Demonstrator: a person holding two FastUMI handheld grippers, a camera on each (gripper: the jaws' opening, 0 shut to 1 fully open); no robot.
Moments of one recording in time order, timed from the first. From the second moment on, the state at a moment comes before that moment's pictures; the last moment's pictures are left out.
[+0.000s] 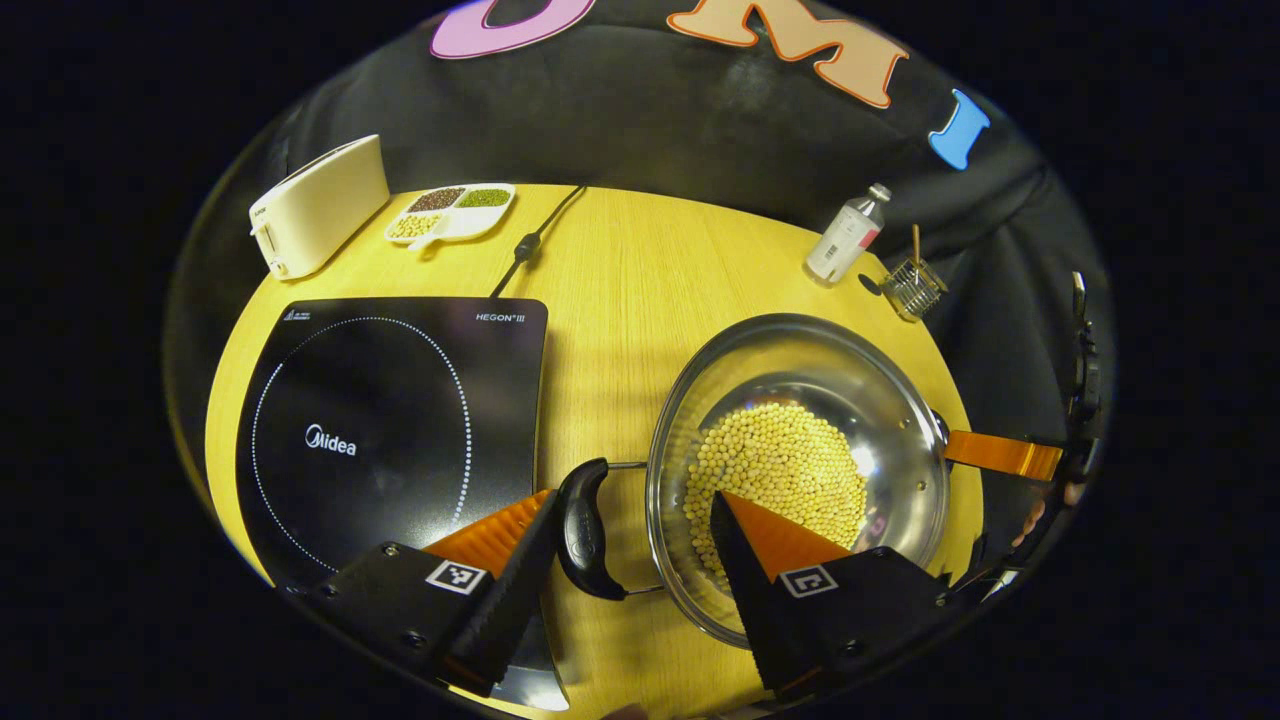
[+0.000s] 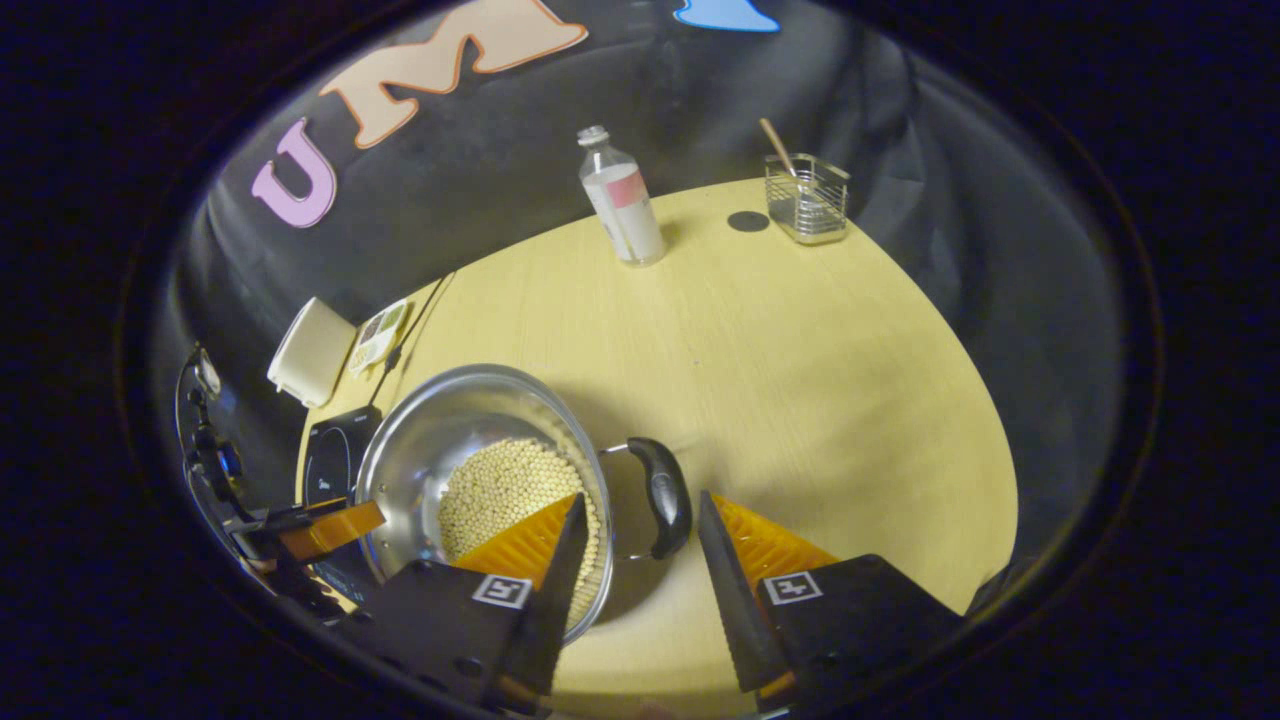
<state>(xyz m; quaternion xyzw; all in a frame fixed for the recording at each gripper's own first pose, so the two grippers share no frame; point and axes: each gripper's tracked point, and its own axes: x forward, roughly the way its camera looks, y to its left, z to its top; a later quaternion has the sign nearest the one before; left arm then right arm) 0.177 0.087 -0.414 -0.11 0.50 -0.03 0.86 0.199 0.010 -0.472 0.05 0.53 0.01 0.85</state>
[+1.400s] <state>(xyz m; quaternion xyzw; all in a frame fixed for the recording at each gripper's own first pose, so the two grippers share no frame) 0.155 0.158 -0.372 -0.08 0.50 0.03 0.86 0.187 0.082 -0.473 0.01 0.55 0.07 0.83</state>
